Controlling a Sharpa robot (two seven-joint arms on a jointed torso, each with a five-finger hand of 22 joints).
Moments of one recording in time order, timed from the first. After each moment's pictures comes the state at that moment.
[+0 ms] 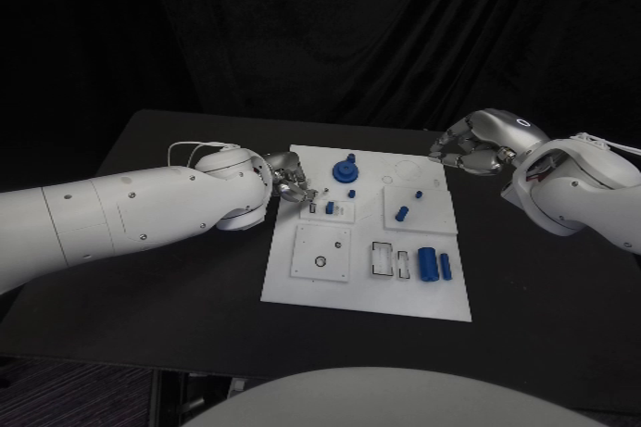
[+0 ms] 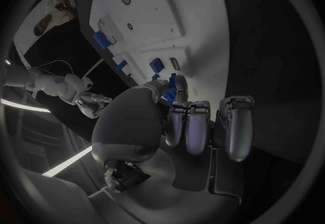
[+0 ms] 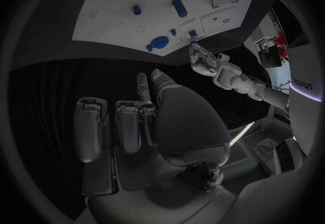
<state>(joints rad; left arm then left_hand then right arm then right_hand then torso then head) 1.33 -0.65 -0.21 1.43 -1.16 -0.14 -0.46 1.21 -0.06 0.34 0.25 0.46 1.03 0.01 0.24 1.30 1.47 -0.05 1.58 1.31 1.47 -0.10 1.57 1.31 0.03 1.47 0.02 1.48 1.31 1.38 -0.99 -0.25 1.54 -1.40 -0.51 -0.05 1.33 0.01 0.11 0.19 0.24 1.02 0.07 0.12 0.25 1.46 -0.03 1.57 1.31 1.47 -0.09 1.53 1.31 0.02 1.47 0.02 1.50 1.31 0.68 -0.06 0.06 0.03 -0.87</state>
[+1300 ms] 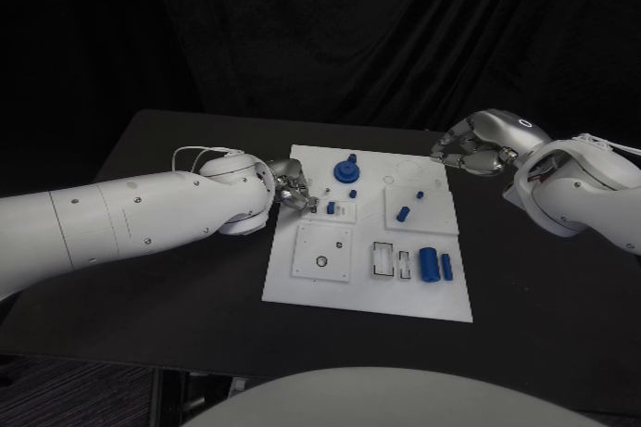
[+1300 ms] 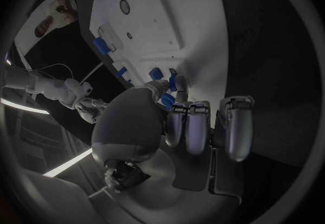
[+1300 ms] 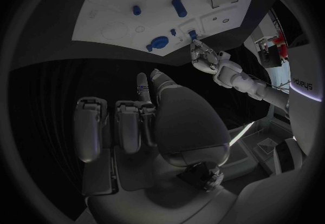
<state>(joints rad) 1.32 -0.64 -0.21 1.42 -1.17 -0.12 -0.47 1.20 -0.06 0.34 0.25 0.46 1.03 0.01 0.24 1.30 1.47 -0.05 1.58 1.31 1.47 -0.10 1.57 1.31 0.03 1.47 0.02 1.48 1.31 1.38 -0.99 -0.25 1.54 -1.40 -0.51 -0.05 1.34 0.01 0.11 0.19 0.24 1.02 0.07 0.12 0.25 1.47 -0.03 1.57 1.31 1.47 -0.09 1.53 1.31 0.02 1.47 0.02 1.50 1.31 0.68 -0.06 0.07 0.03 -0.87</state>
